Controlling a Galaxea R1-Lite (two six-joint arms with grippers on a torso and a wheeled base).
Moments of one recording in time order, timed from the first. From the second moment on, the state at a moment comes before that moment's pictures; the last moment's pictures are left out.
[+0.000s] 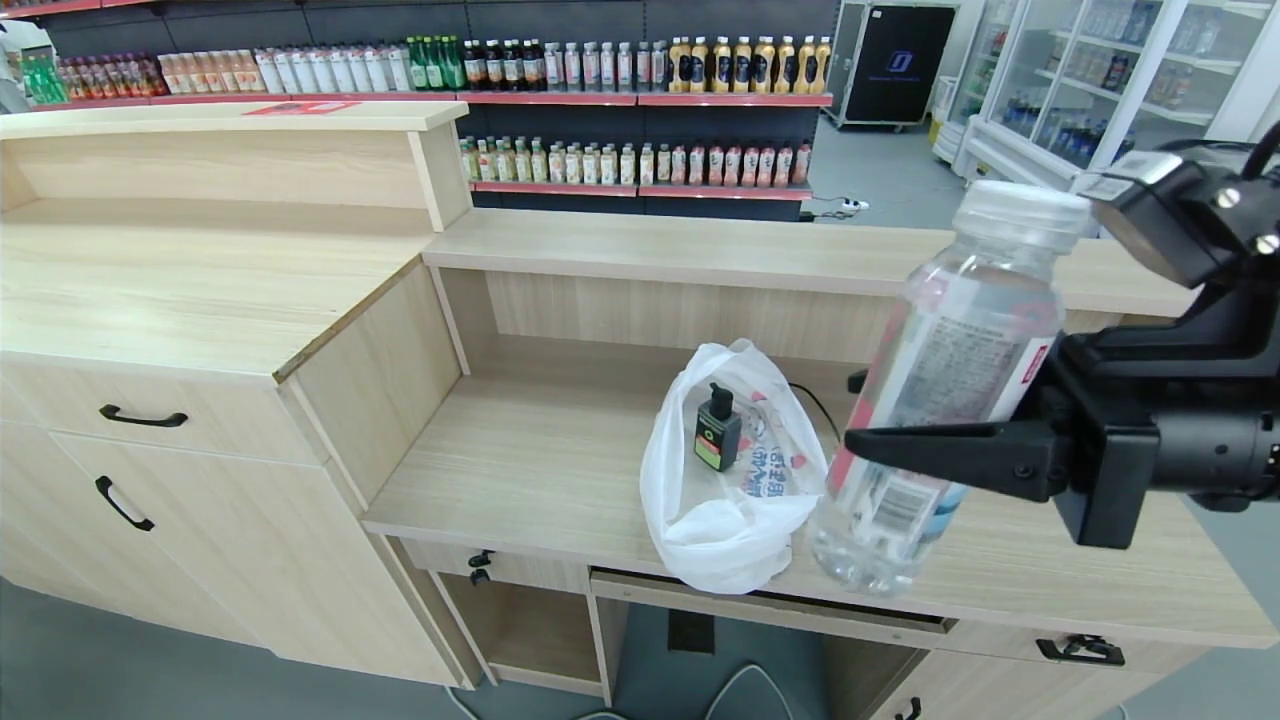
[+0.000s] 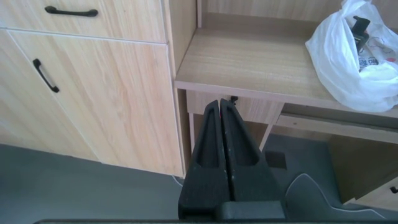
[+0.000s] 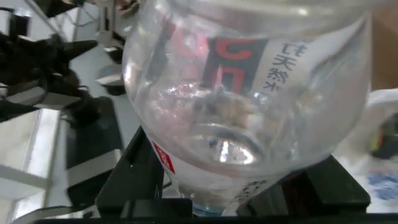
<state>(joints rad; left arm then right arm) 0.00 0.00 0.00 0.00 0.01 0.00 0.49 1.34 -0.90 -0.23 0.65 -0.14</state>
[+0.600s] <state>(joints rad) 0.00 0.00 0.00 0.00 0.01 0.00 -0.43 1.45 -0.75 -0.55 0.65 -0.73</state>
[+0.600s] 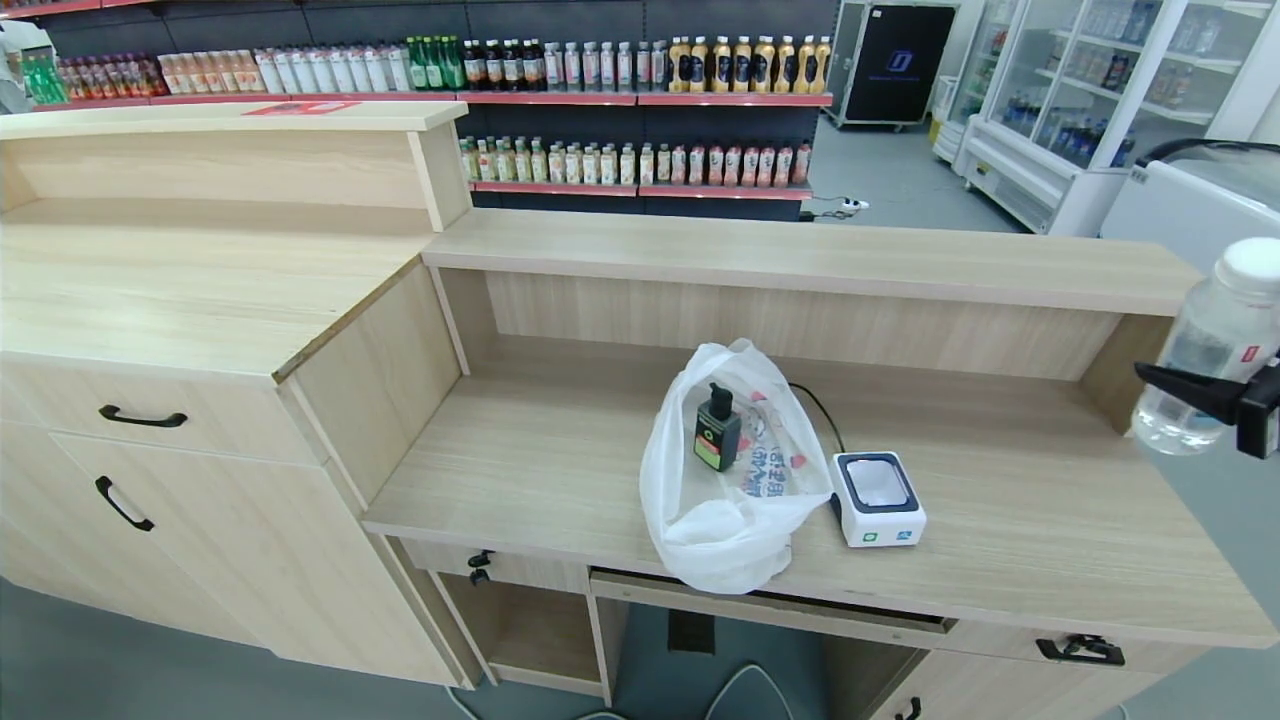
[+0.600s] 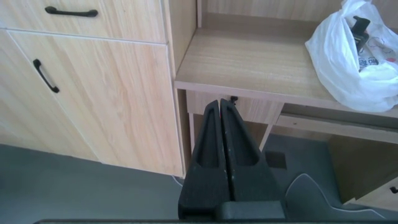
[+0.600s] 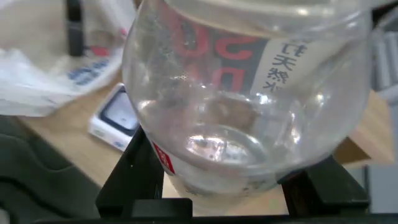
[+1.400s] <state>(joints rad) 0.00 0.00 0.00 0.00 0.01 0.00 -0.61 1.71 -0.77 -0.75 0.66 -1.02</state>
